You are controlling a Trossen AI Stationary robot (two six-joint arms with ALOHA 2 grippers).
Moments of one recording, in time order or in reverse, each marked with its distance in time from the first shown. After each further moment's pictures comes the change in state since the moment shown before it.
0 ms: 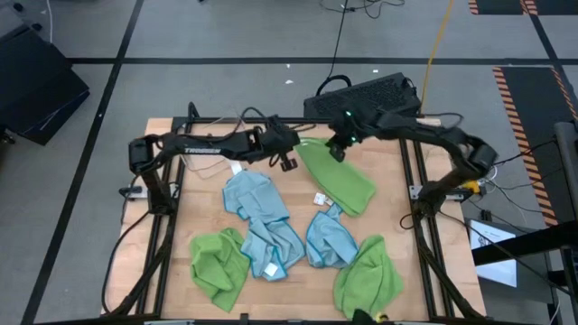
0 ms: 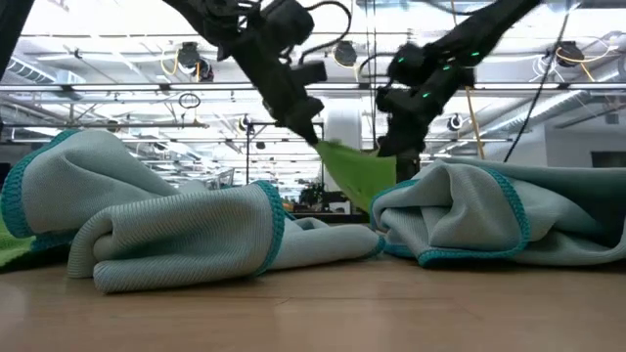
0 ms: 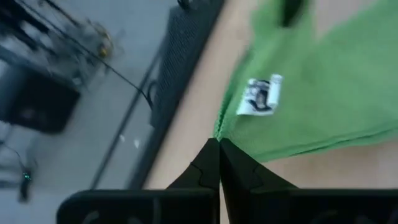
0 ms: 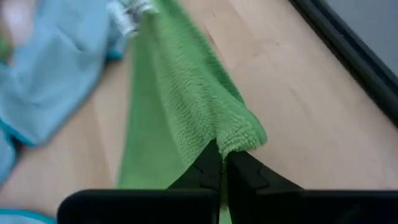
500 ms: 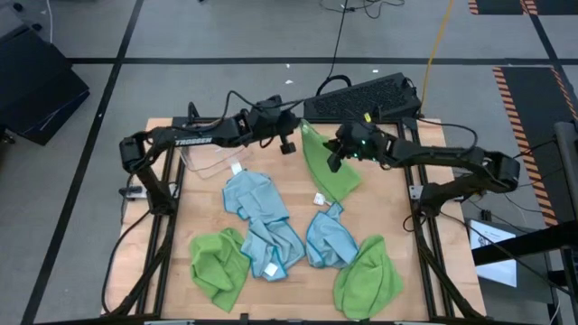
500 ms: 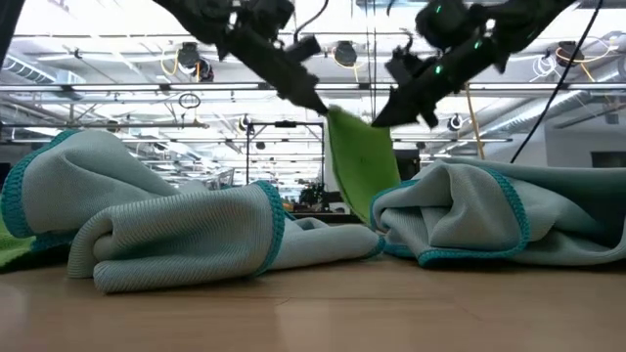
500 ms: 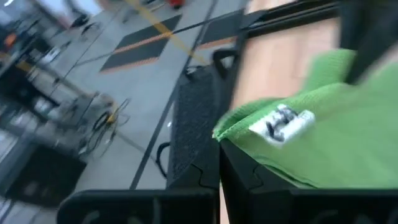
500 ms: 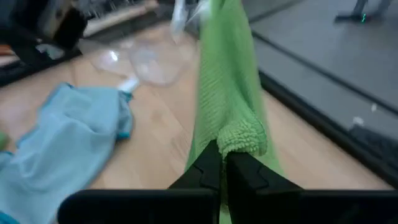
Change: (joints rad) left arm 0.081 -0.071 0.000 0.164 0.234 0.220; right arm 0.261 -0.240 -0.229 0.367 0.426 0.234
